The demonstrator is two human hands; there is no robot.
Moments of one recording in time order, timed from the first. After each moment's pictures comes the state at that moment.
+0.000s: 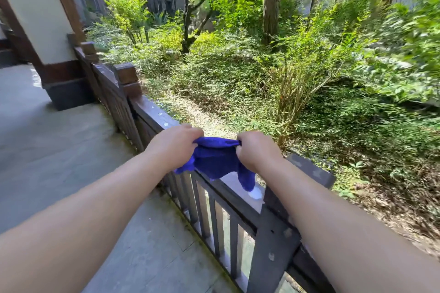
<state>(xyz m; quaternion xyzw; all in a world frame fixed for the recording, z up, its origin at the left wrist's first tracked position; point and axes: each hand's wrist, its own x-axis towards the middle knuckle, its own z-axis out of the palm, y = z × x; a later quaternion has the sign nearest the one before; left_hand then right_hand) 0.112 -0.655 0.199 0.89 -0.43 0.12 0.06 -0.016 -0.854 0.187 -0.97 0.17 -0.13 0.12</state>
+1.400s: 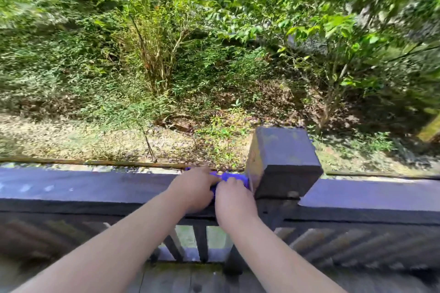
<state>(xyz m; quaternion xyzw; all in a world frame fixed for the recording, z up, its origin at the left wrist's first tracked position) 0.155 -0.825 0.037 0.62 -0.77 -0.16 -0.02 0.017 -0.812 0.022 -0.83 0.56 0.03 0.05</state>
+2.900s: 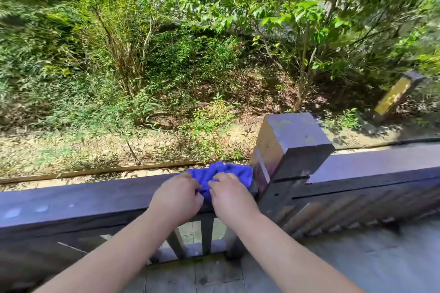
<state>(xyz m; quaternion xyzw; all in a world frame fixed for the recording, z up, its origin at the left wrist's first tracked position) 0.226 -0.785 0.017 0.64 -0.76 -0.11 0.04 0.056 -0.796 -0.008 -0.85 0.51 -0.08 0.08</state>
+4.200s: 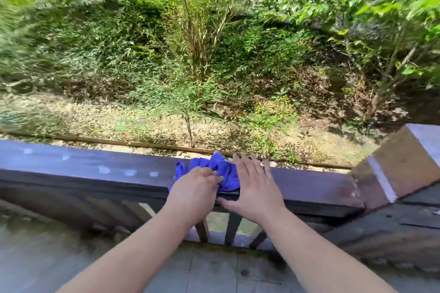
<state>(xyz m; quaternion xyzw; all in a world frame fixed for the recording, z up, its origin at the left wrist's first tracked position) 0.402 -0.724 0.010 0.61 -0.78 0.10 0.11 0.229 -0.794 -0.042 -0.88 0.47 -0.07 0.07</state>
